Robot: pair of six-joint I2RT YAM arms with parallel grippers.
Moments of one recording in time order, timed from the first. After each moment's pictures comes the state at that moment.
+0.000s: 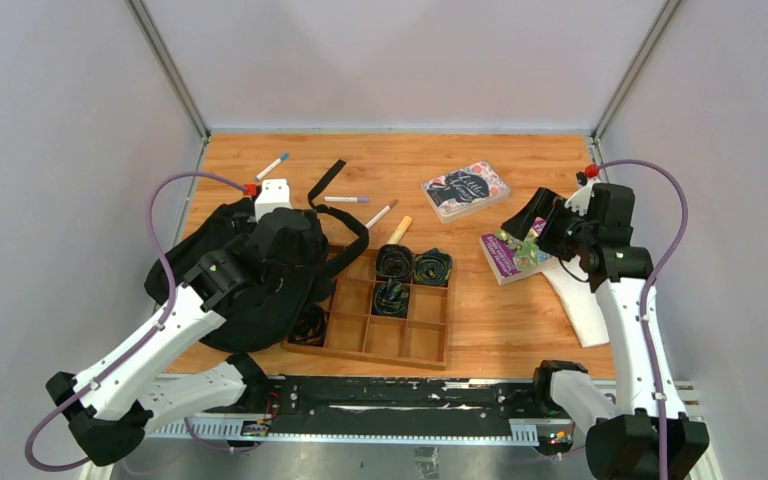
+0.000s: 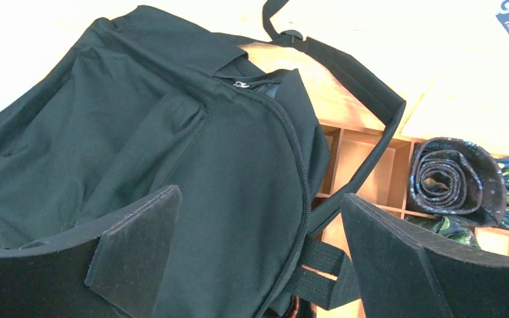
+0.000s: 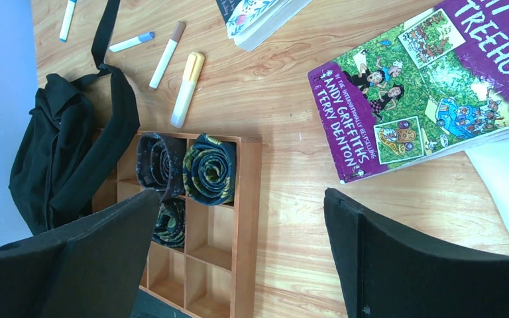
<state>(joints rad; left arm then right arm) -0.75 0.93 1.07 -0.85 -0.71 -0.52 -0.08 0.95 0.96 -0.66 -0.42 0.40</state>
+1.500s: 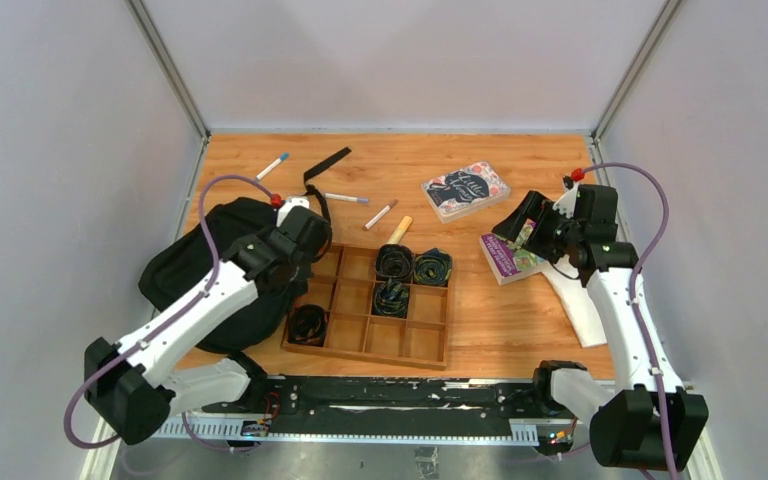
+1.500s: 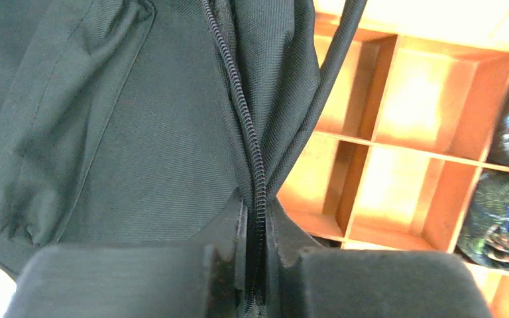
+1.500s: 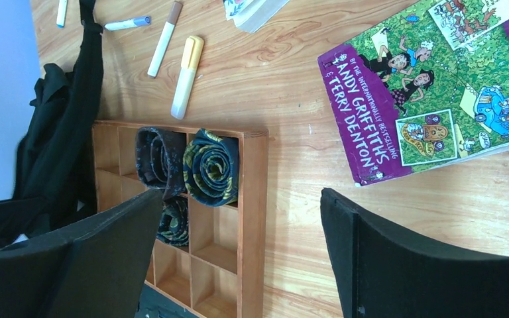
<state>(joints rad) -0.63 1.13 0.94 -0.85 -0.49 -0.55 -0.05 1.02 0.90 -0.57 -0.44 0.45</state>
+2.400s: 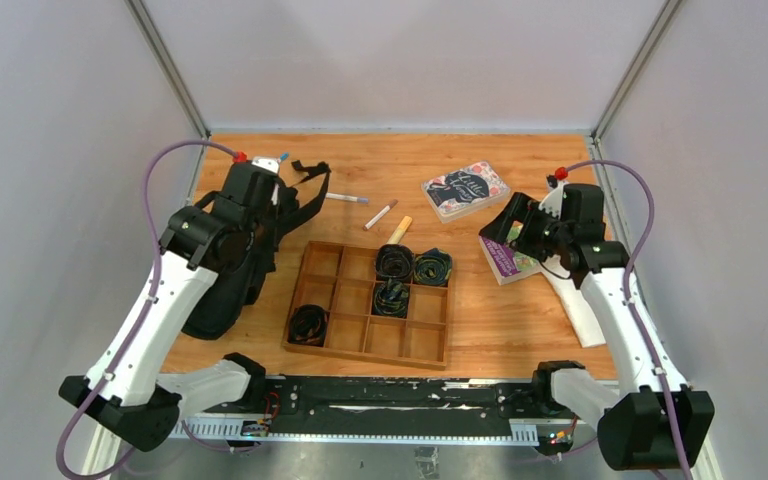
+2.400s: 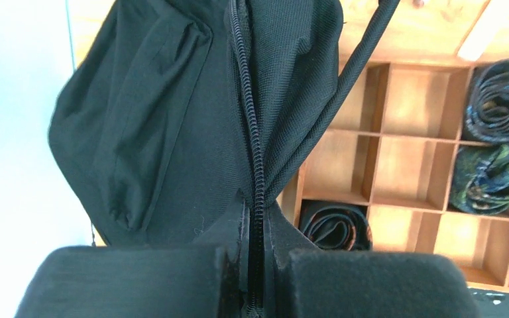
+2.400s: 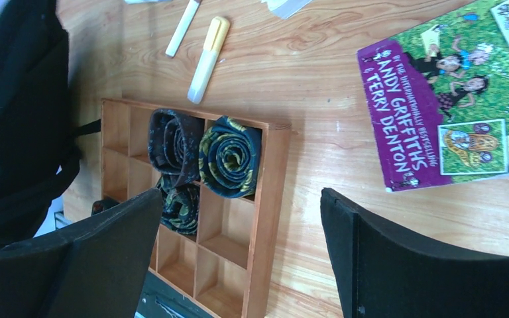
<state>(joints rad) -0.45 1.10 1.44 -1.20 -0.37 -0.25 0.03 1.01 0.89 -0.55 -0.44 0.46</state>
